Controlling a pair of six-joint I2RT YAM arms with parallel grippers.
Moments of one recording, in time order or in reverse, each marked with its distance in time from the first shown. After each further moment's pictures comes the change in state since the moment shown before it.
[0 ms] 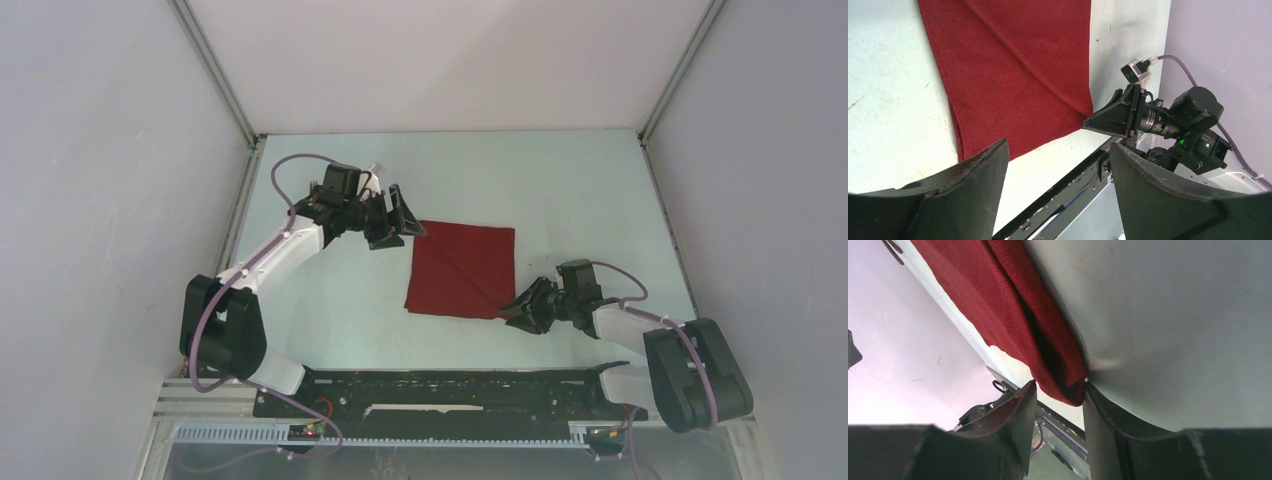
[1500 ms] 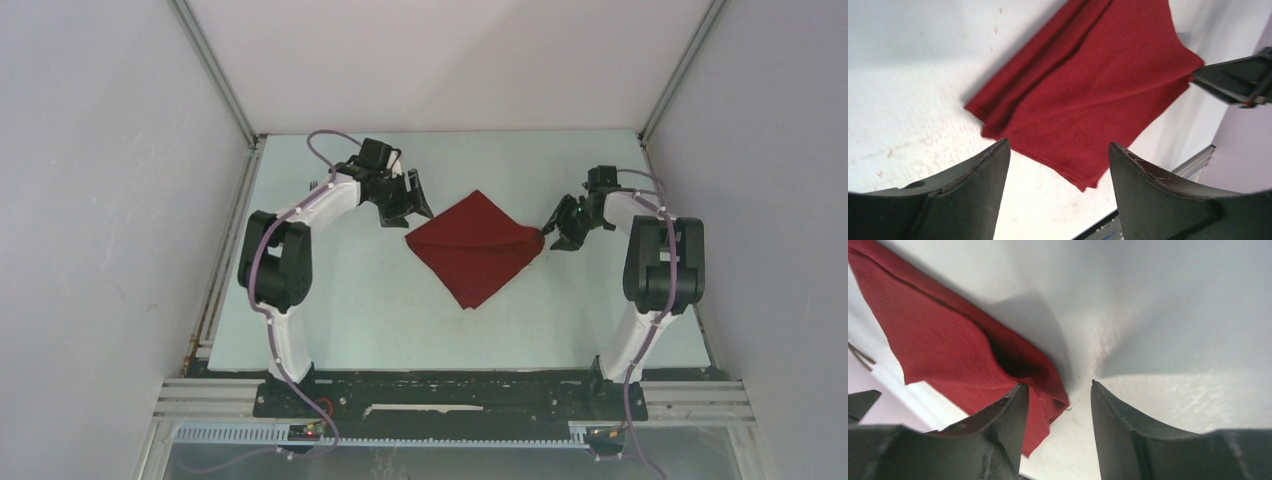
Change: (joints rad) left arm -0.012 0.429 0.377 -0.126 -0.170 0.065; right arm -0.296 0.628 0.883 -0.562 0.151 -0.522
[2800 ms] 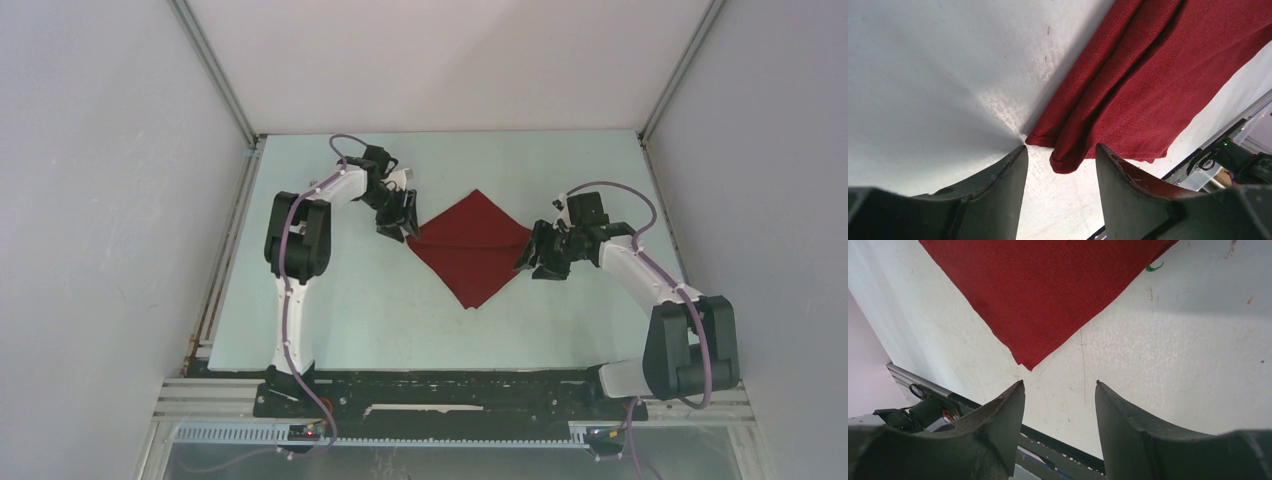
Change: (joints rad) left arm 0.069 0.343 0.281 -0.298 0.142 0.428; right arm 0.217 -0.487 -0.275 -0.046 -0.007 -0.113
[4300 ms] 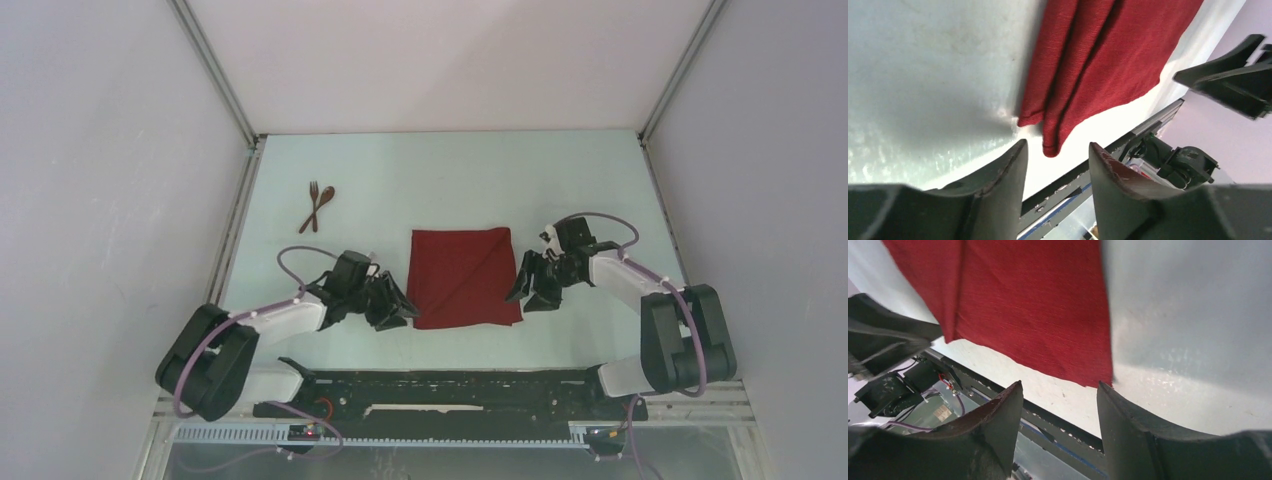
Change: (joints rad) left arm -0.229 -0.942 -1.367 0.876 -0.078 -0.908; right arm 0.040 0.031 -0.146 0.038 -0.114 0.017
